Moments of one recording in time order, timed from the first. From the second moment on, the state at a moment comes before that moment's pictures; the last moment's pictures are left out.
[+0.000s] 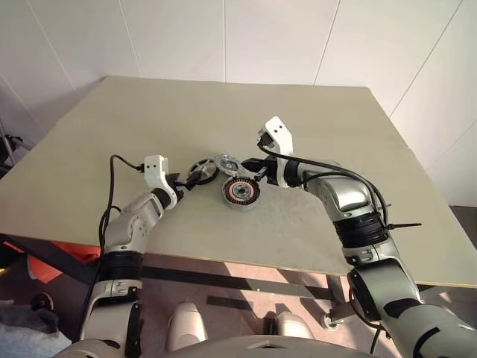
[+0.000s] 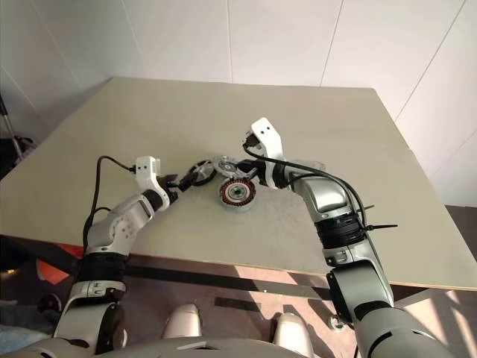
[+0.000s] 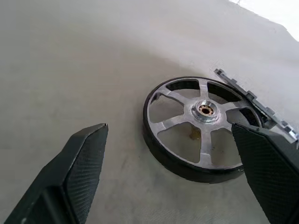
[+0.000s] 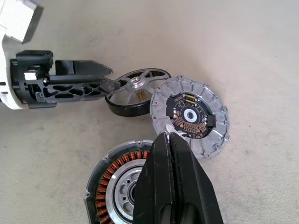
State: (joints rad) left arm -0.42 0.15 0.25 0.26 -0.47 0.61 -0.34; right arm -0.68 -0.30 0.16 0.11 0.21 0.77 0.71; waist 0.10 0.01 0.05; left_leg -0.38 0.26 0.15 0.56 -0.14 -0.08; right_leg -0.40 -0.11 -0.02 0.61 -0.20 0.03
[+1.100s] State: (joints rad) left arm -0.60 0.03 0.54 0.47 -0.83 0.89 -0.14; right arm -0.68 -0.30 0.15 0.11 0.21 0.78 0.68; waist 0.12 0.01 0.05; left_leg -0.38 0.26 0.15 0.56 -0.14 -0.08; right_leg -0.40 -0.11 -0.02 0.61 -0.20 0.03
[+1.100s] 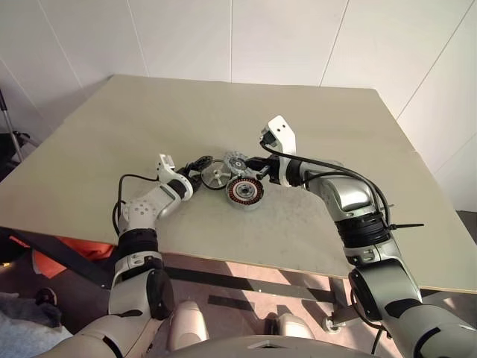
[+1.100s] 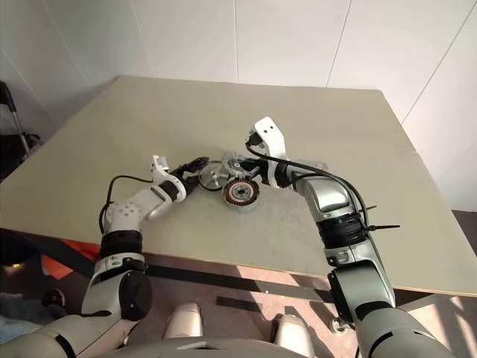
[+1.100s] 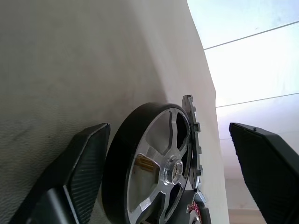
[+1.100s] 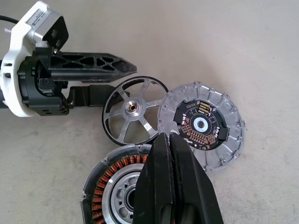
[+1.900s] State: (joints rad) left arm -0.50 0.08 0.48 0.34 -0.87 0.95 -0.21; right arm -0.68 -0.29 0.15 0.12 0.21 0.77 0.67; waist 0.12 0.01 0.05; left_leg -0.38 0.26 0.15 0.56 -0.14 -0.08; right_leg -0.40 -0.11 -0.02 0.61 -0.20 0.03
